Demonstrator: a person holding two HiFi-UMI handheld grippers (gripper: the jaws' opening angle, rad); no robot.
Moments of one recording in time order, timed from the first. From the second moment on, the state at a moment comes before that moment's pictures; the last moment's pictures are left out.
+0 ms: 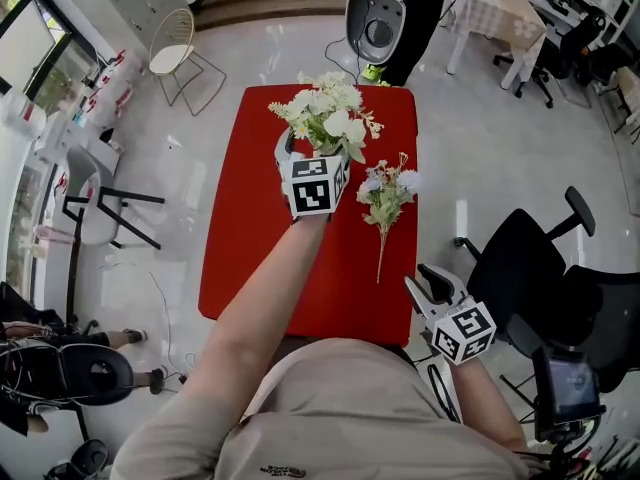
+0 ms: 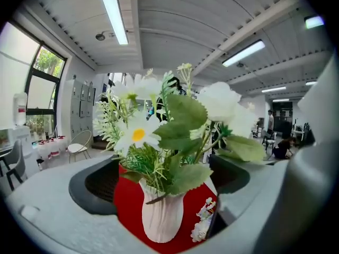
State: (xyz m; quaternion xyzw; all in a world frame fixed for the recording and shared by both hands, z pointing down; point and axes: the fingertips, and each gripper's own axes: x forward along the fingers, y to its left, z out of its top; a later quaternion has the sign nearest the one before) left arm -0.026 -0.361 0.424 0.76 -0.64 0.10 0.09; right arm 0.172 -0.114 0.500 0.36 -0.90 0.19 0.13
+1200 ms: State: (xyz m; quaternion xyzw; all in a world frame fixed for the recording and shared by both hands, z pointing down) left arm -0.041 -0.355 0.406 0.77 -0.64 0.07 0.05; right arm 0.165 -0.126 0.507 0.34 -0.91 0.20 0.13
